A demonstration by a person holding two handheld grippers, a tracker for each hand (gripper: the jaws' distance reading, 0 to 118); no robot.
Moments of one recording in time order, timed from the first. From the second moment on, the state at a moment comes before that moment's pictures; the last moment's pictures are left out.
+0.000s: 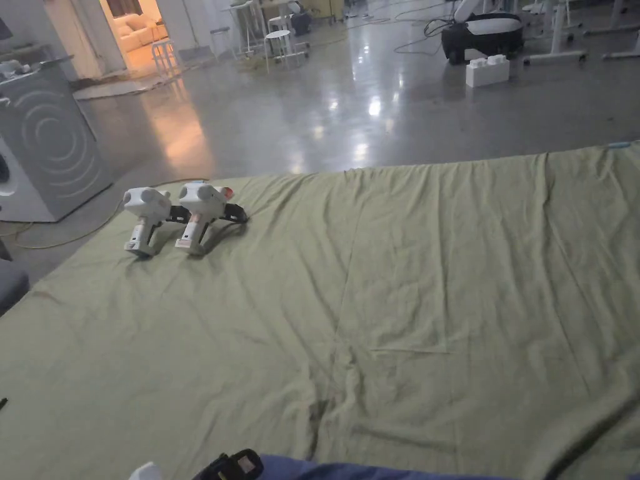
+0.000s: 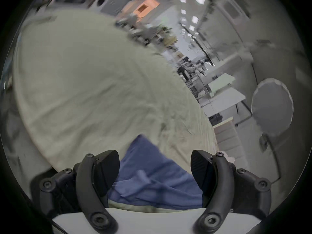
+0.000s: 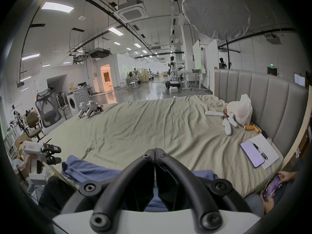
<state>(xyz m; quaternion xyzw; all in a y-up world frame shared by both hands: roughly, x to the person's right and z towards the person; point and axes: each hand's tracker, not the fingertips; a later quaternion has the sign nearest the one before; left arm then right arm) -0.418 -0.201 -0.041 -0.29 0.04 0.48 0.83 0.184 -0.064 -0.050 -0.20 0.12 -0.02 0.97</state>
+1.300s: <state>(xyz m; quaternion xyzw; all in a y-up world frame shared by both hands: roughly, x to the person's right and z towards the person) -0.204 -0.151 -0.102 -0.33 -0.12 0.22 0.91 0.213 -0.074 -0.035 -0.24 0.09 -0.09 0.96</state>
